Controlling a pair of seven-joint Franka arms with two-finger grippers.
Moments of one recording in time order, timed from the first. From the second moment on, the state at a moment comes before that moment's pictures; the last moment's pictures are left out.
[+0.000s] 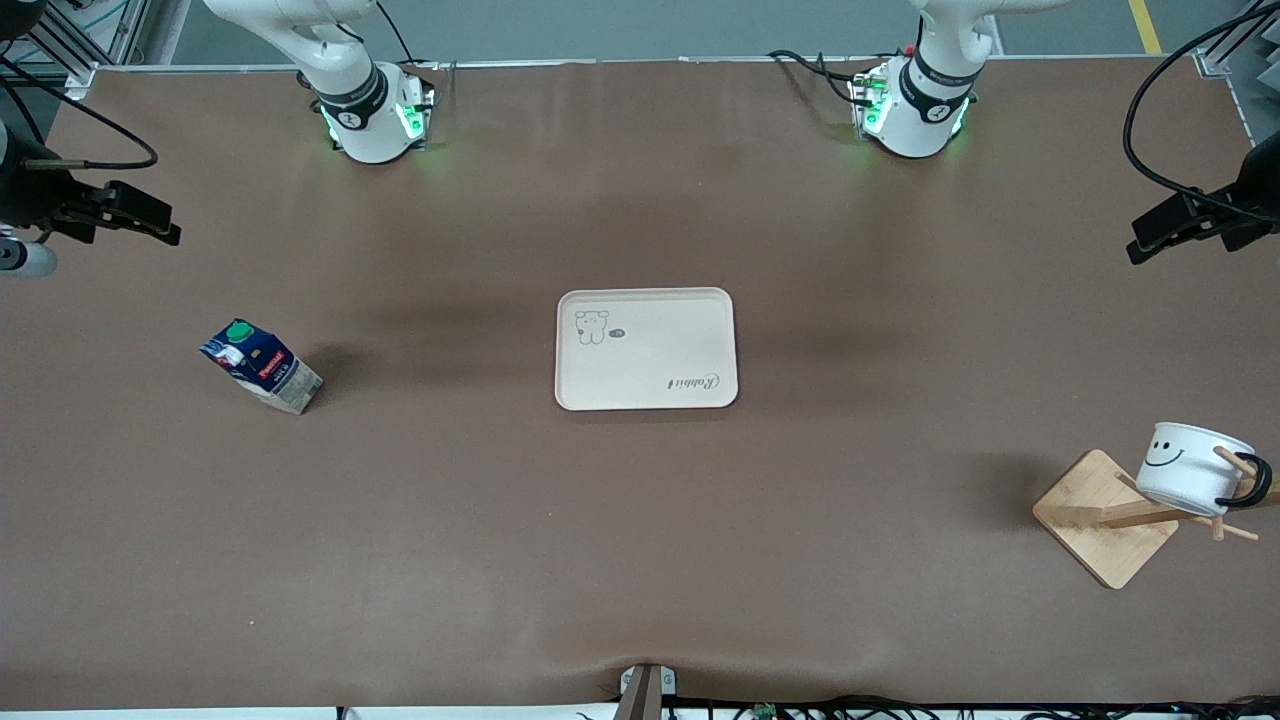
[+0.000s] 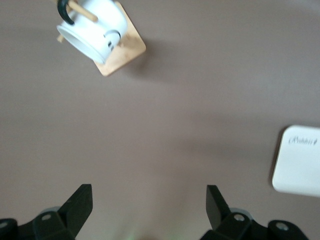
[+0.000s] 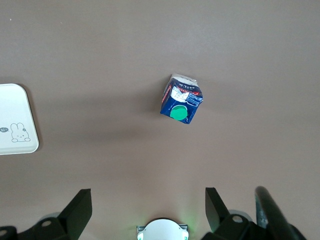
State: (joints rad) left arm 0.04 0.02 -0.04 -1.49 0.03 1.53 -0.15; right arm 0.01 -0.04 -0.03 -1.60 0.00 1.41 0.02
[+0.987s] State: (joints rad) left arm 0.23 -0.05 -0.04 -2.09 -0.18 2.44 -0.19; right arm 0.01 -0.04 -0.03 -1.61 0.00 1.40 0.02
